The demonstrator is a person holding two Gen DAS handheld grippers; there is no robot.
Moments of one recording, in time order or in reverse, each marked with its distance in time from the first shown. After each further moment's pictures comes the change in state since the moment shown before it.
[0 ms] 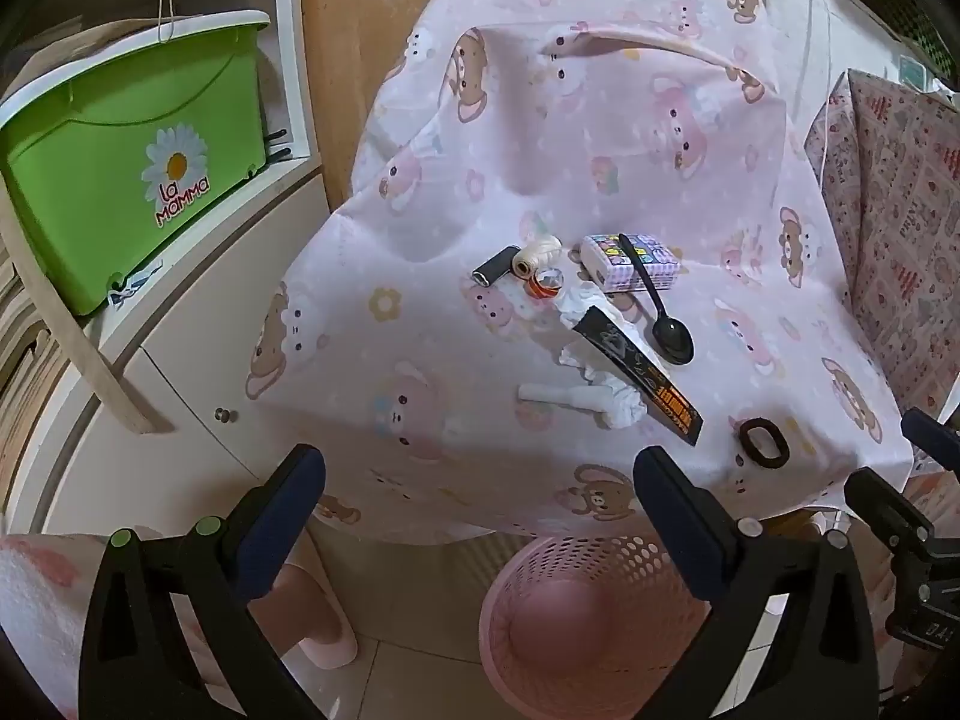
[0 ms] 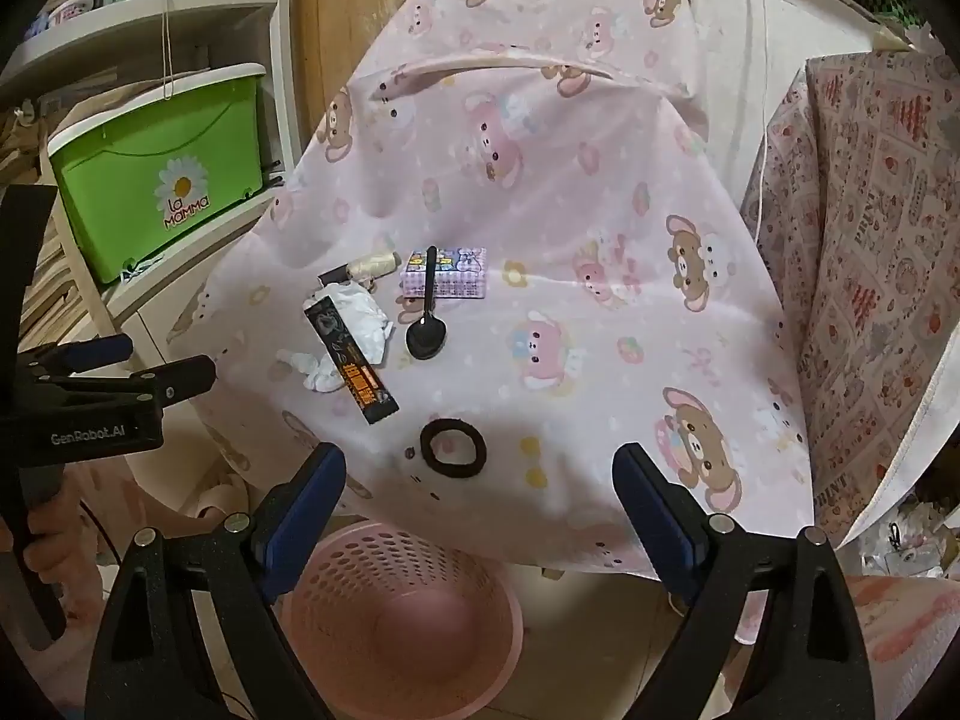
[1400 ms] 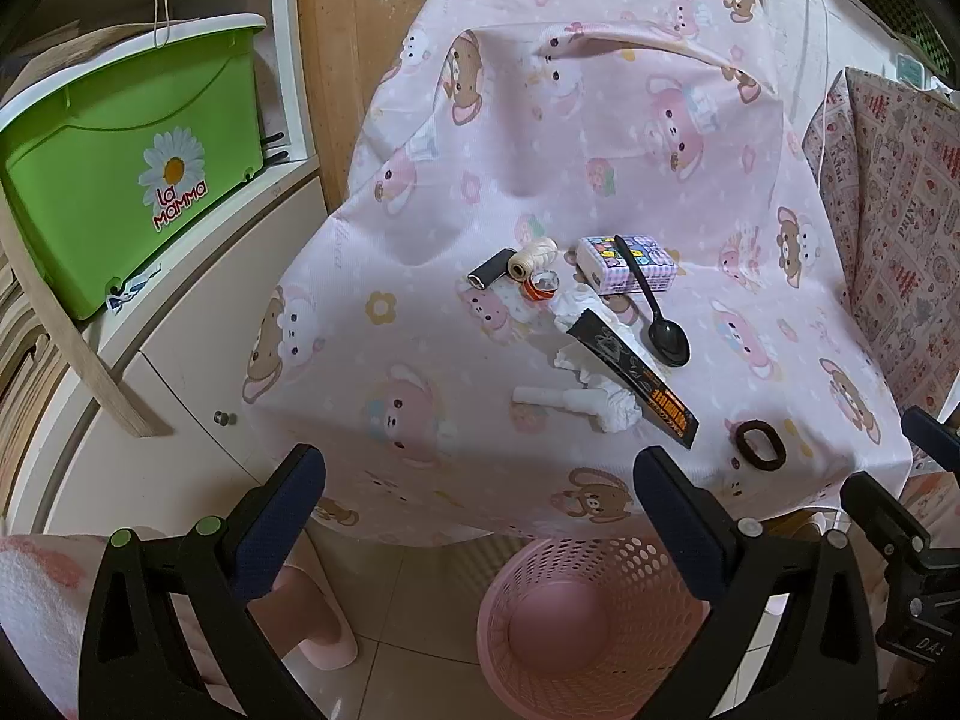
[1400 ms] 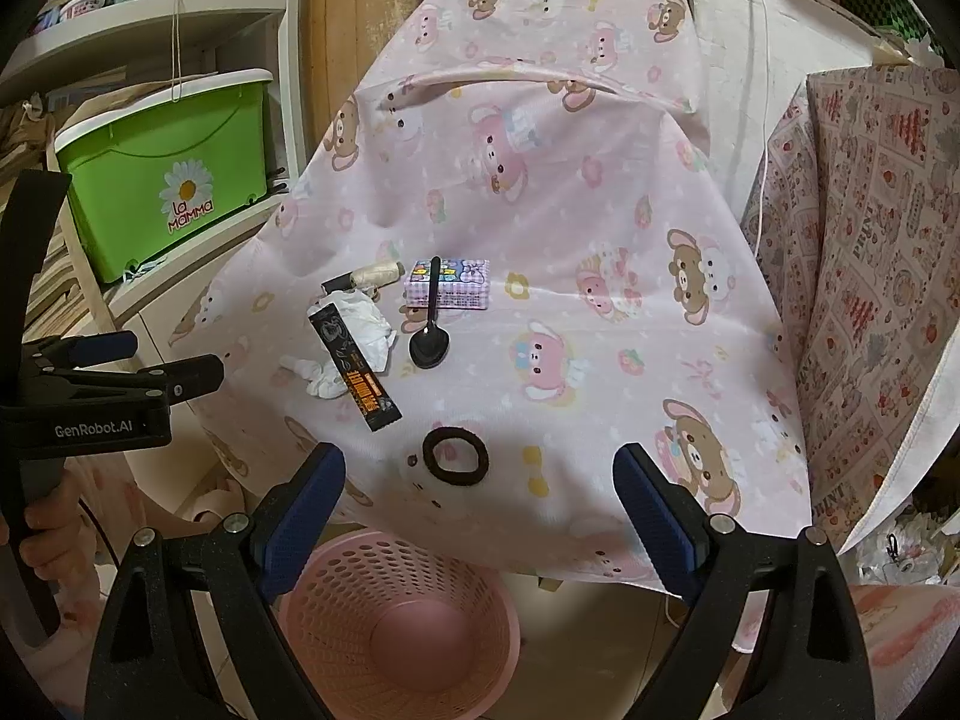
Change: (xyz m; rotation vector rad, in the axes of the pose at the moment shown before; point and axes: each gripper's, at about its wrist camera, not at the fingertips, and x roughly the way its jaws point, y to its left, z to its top) left arm 0.002 -0.004 -0.001 0.004 -0.008 0.001; right arm -0.003 0.003 -0.002 -0.017 -0.031 -0.005
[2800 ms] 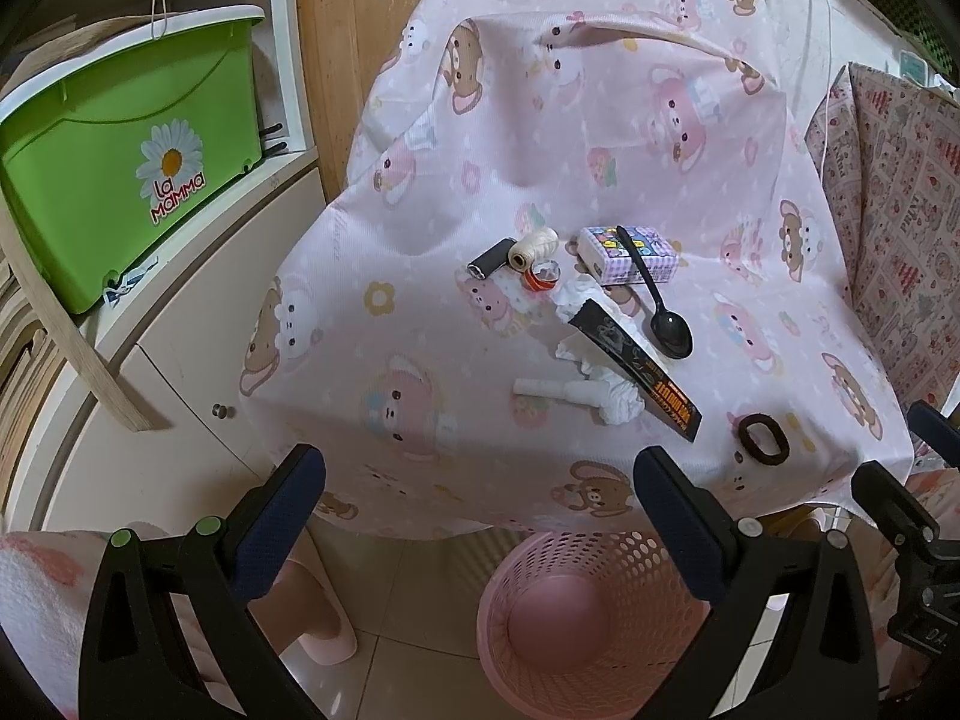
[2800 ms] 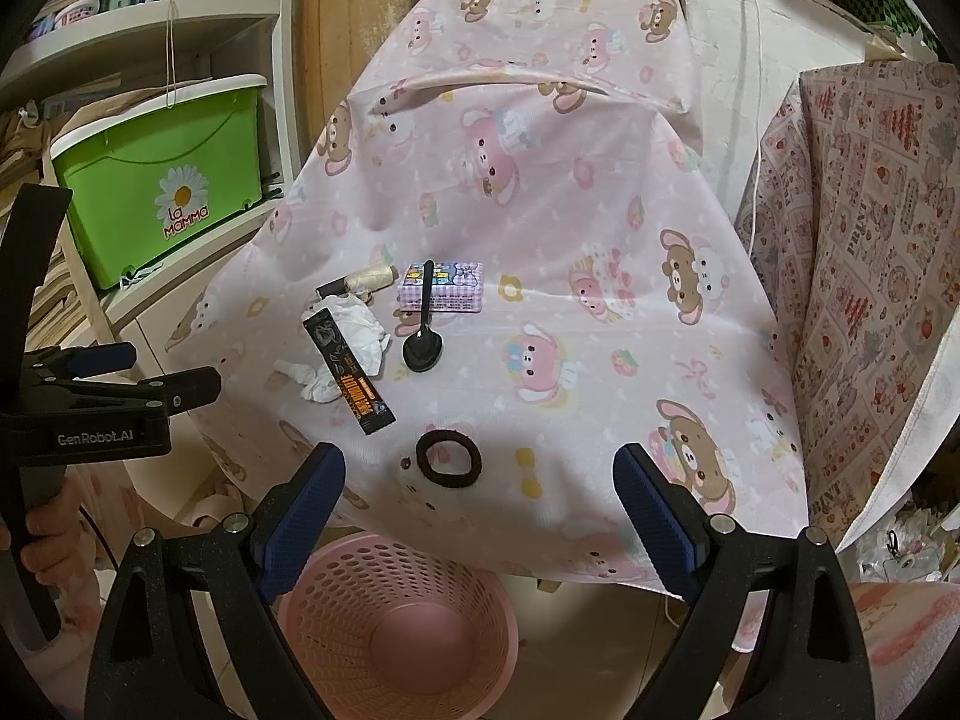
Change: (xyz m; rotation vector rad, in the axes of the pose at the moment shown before) left arm 0.001 0.001 -0.002 -0.002 0.018 -0.001; right arm -0.001 -0.003 0.002 0.012 -0.006 -0.005
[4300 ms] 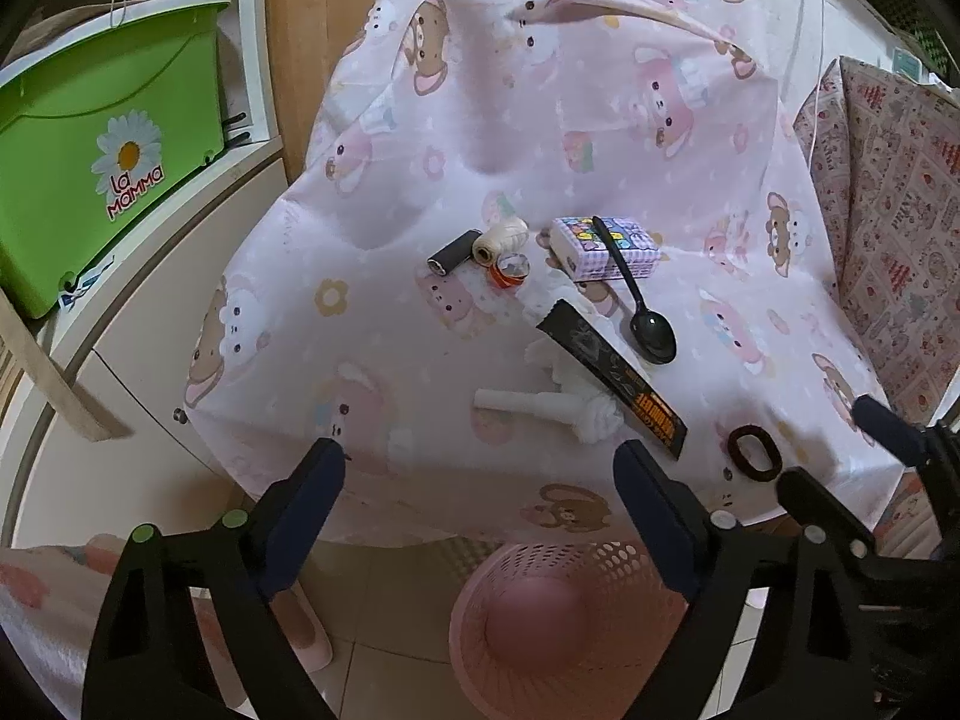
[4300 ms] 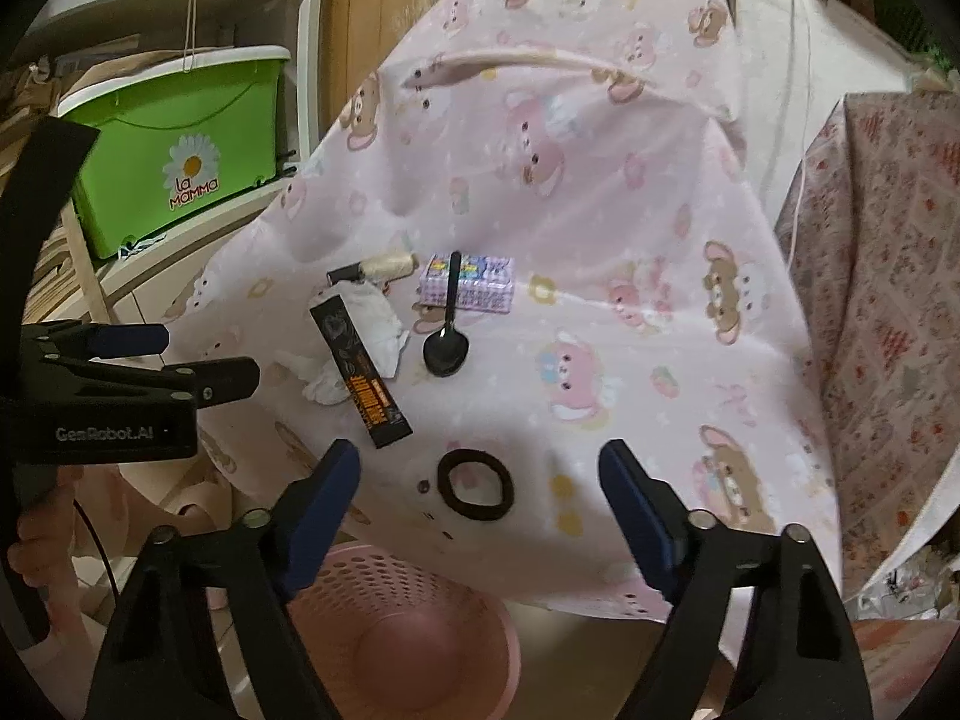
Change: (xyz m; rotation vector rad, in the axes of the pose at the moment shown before) left arm 0.026 -0.007 0.011 0.004 0.026 -0.054; right arm 0.040 0.018 0.004 -0.075 0.011 0.012
